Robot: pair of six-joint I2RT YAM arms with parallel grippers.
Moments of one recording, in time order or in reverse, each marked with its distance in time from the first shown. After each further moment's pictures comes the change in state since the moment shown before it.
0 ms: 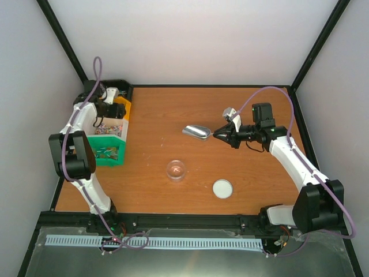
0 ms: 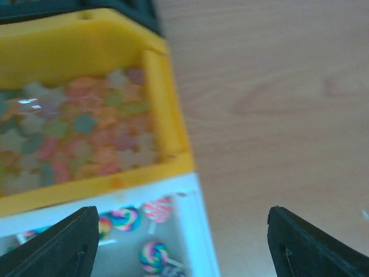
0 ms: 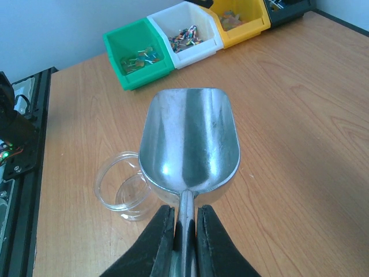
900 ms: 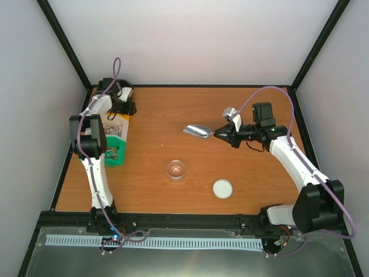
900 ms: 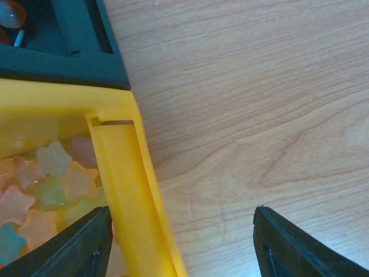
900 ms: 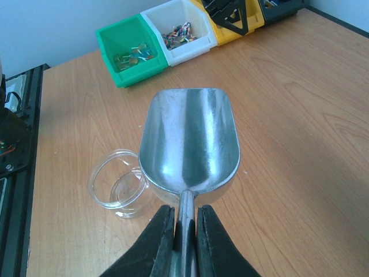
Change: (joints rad) left arm -0.039 0.444 0.357 0.008 -0.024 -0.031; right arm 0.000 -0.004 0.006 -0.009 0.026 -0.005
